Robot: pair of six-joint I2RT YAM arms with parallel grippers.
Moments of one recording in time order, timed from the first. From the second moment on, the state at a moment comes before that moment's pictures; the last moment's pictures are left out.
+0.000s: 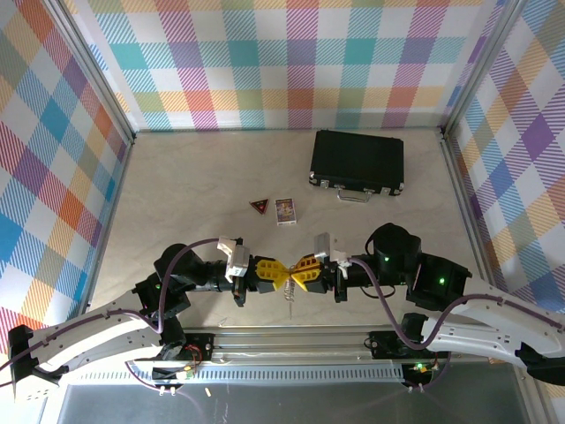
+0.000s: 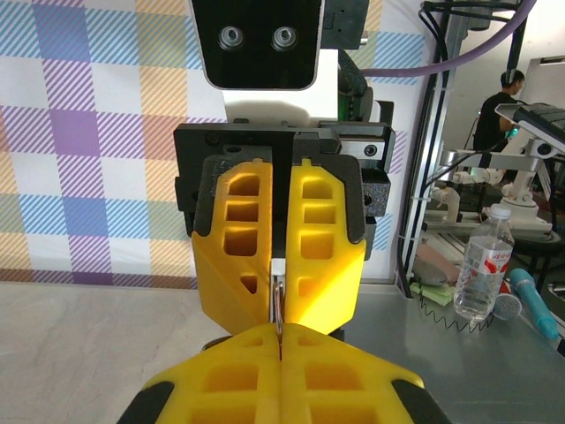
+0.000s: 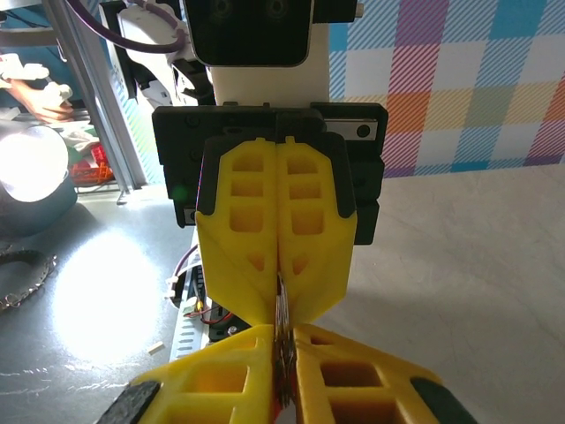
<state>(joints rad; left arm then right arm) -1.04 0.71 0.58 0.28 0.54 -0.13 1.16 0.78 0.93 -0.36 -0.37 -0.05</state>
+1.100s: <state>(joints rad) -1.04 0.76 0.72 -0.12 0.44 0.02 1.16 0.95 1.16 -0.81 -0.24 -0.20</state>
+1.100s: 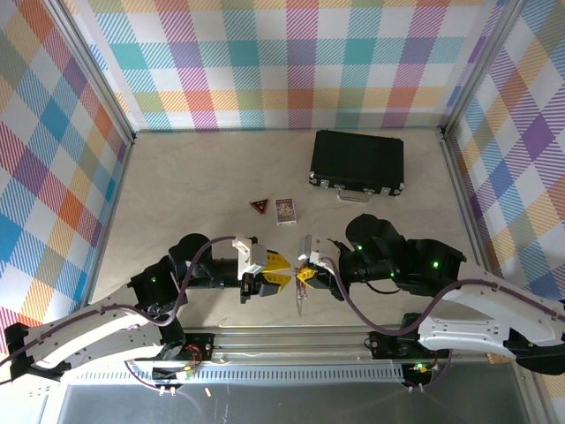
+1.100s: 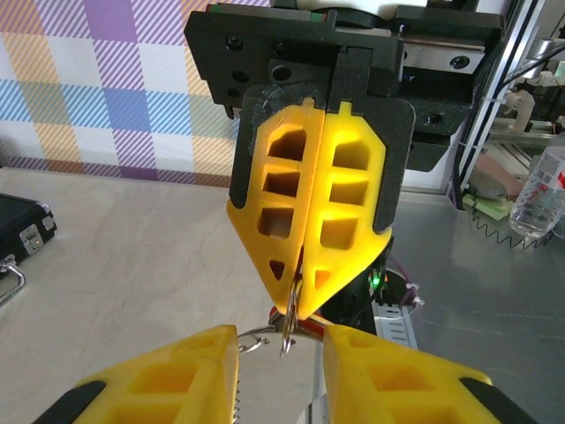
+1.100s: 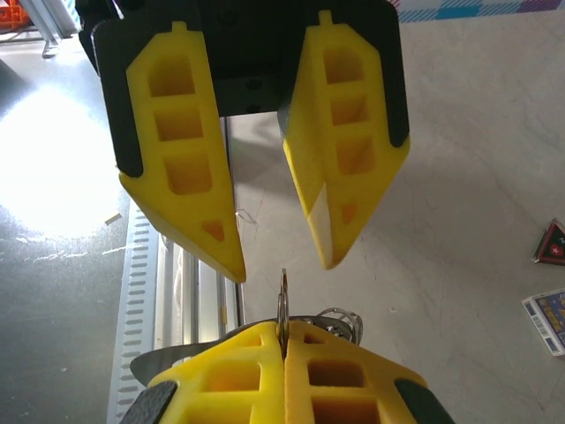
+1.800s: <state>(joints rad) -1.04 0.80 0.73 -0.09 0.50 0.02 1.16 0.95 1.17 -0.81 -0.27 -0.21</state>
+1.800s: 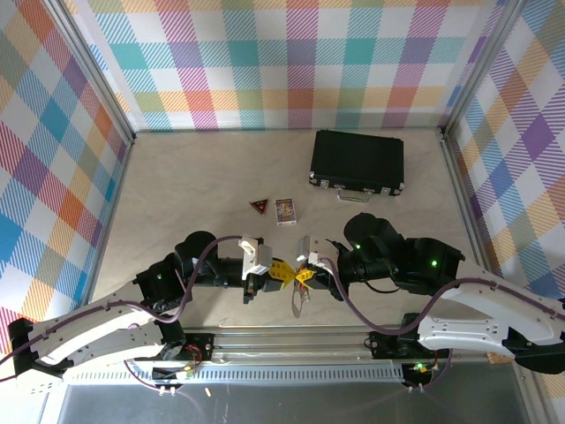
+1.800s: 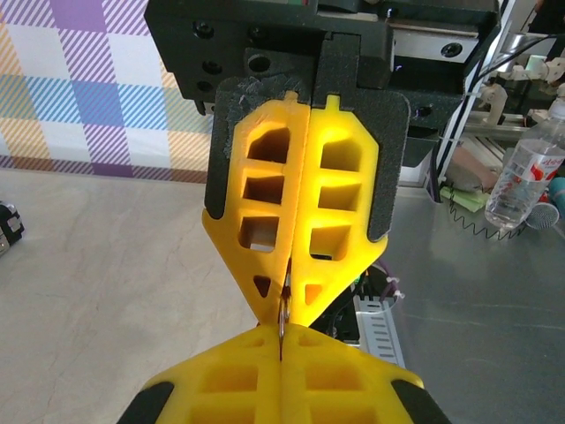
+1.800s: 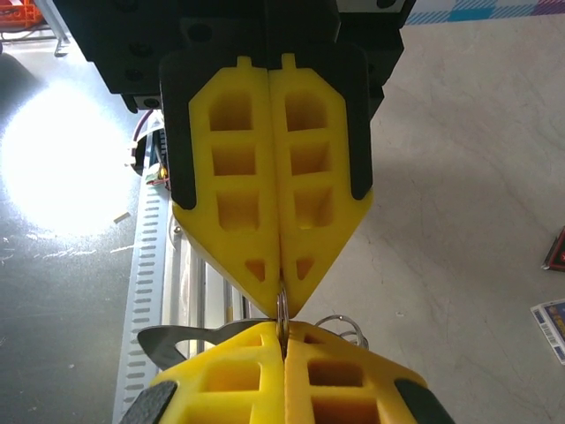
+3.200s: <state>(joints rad) -1.04 0.73 0.66 0.26 0.61 -0.11 1.16 0.74 0.93 -0.41 -0.39 -0.09</state>
